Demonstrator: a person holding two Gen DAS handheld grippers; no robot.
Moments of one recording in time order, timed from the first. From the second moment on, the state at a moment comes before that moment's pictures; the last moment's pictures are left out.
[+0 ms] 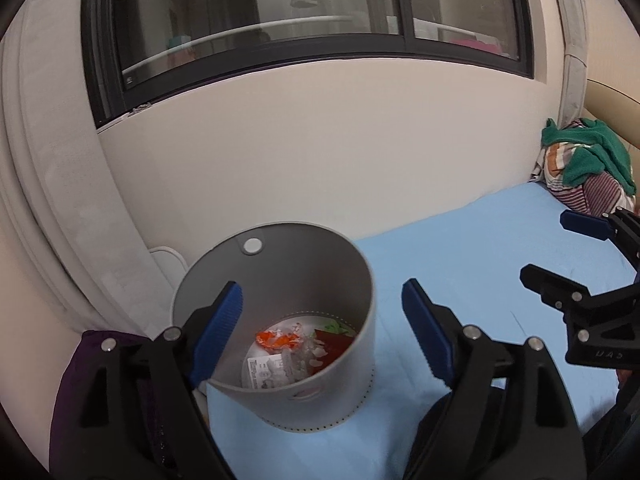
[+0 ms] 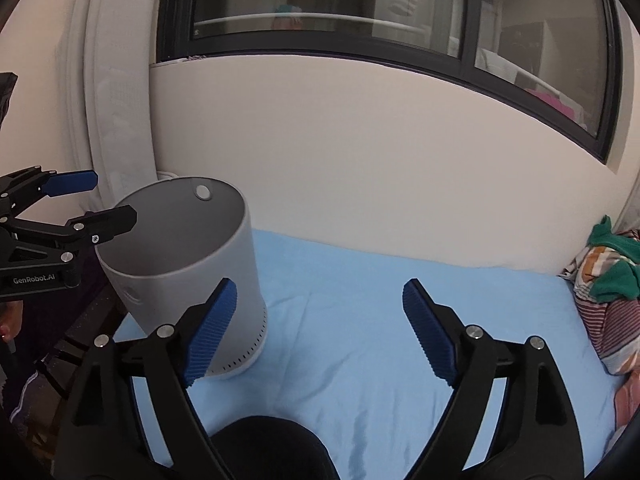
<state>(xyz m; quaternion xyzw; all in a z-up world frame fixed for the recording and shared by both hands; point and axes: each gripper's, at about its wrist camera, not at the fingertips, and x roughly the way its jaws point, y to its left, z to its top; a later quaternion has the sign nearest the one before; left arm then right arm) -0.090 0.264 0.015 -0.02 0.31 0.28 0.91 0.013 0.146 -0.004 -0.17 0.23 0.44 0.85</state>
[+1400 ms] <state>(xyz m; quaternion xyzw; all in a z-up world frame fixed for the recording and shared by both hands) 0.064 -0.008 -0.003 0.06 0.33 -0.02 0.94 0.064 -0.210 -0.039 0.01 0.33 0.03 0.94</state>
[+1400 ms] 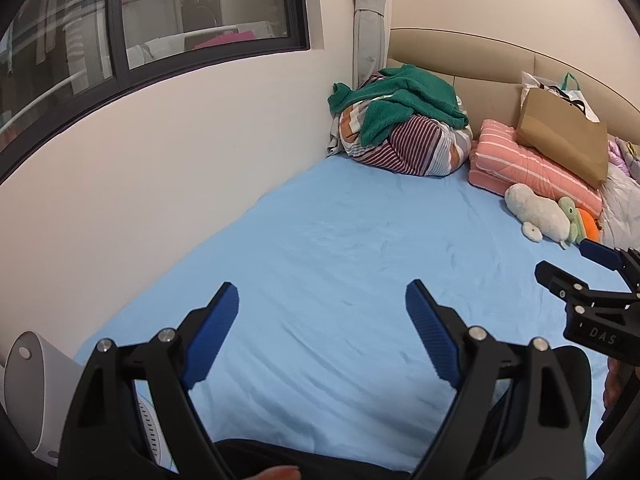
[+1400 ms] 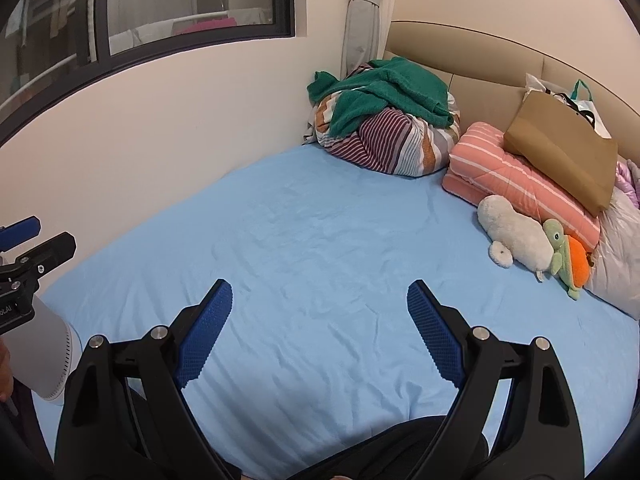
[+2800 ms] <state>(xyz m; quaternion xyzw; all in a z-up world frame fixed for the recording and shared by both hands) 0.066 -0.015 -0.007 0.05 0.33 -0.02 0.94 0.066 -0.212 -0.037 0.01 0.33 0.04 0.94</state>
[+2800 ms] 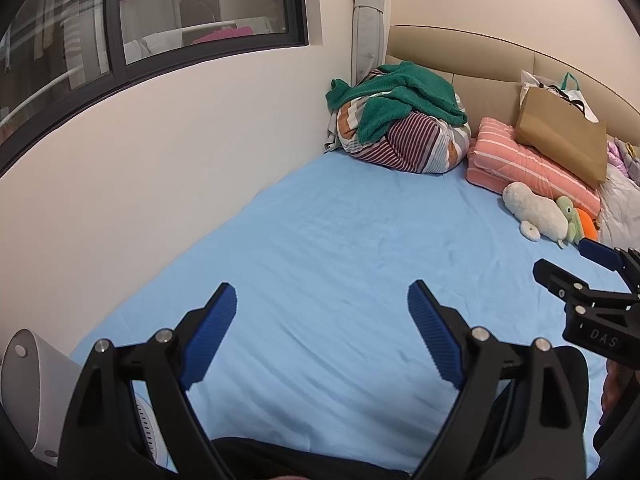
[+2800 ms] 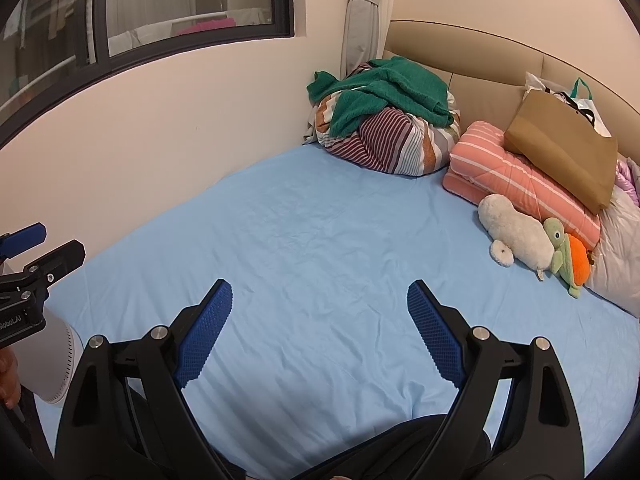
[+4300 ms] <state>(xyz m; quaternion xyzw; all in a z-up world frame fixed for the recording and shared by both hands) 0.060 -0.019 -0.008 0.05 0.33 -0.02 0.94 0.060 -0.213 -0.029 0.01 0.33 0.03 0.94</state>
